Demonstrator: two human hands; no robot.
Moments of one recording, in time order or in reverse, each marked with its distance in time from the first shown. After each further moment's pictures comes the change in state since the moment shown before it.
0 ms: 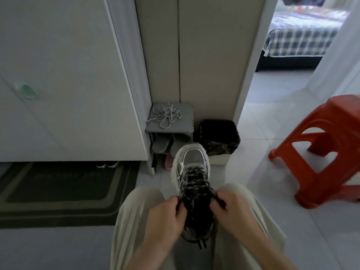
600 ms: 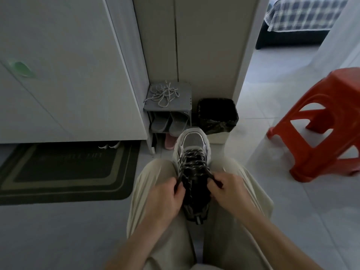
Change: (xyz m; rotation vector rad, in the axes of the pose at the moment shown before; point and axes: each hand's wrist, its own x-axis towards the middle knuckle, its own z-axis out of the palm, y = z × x) left_hand -0.029 -0.002 0.010 0.029 -0.010 -0.026; right_hand -0.031 0.011 0.002 0.030 -0.002 -0.042
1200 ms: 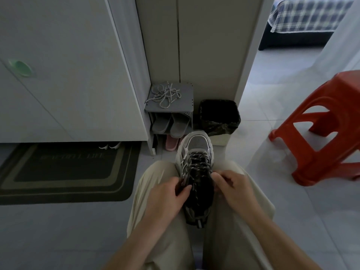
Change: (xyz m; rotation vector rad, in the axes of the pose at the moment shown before) left_hand 0.008 -0.002 -0.001 -0.017 -0.010 0.038; right_hand 0.009 0.002 -0.004 0.272 0.028 0.118
